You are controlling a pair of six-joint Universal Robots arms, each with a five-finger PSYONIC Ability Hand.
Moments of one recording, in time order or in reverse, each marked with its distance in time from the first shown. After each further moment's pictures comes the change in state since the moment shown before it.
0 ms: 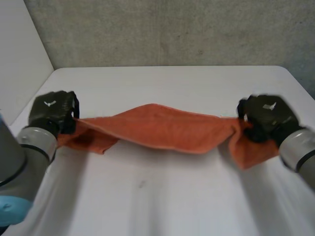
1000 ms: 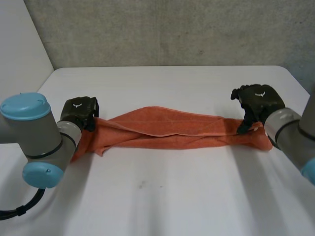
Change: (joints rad) left arm 0.007 -0.432 0.299 0.050 0.086 0.003; right arm 0.044 0.311 -0.312 0.051 0.116 -0.027; left_hand 0.000 0.001 0.000 0.000 0.000; right_hand -0.611 -0.781 -0.818 -0.832 -0.760
